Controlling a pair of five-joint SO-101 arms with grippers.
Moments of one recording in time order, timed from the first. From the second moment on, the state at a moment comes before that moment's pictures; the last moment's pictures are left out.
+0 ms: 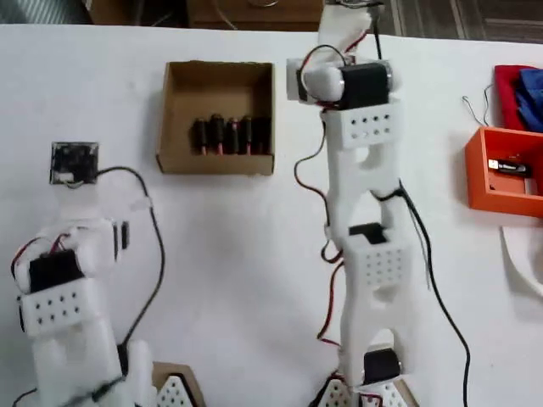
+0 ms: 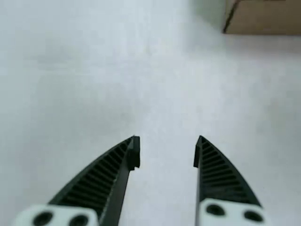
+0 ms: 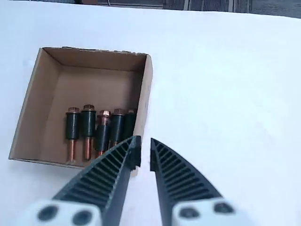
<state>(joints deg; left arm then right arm) -24.8 -56.5 56.8 63.6 -13.8 -15.4 38.0 -81.2 100.0 -5.3</state>
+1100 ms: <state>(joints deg) -8.7 -103.0 95.3 73.4 2.2 -1.8 -77.8 79.6 65.0 -5.3</state>
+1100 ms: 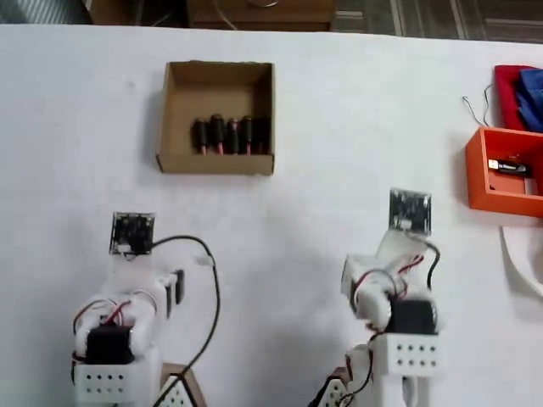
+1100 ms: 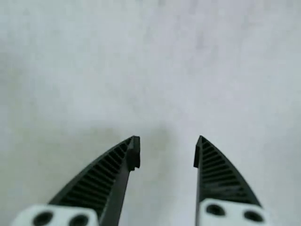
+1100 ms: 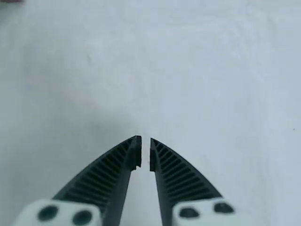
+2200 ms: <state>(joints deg) -2.5 -103.0 95.8 73.4 4.4 -9.8 -101.2 96.4 71.1 -5.3</state>
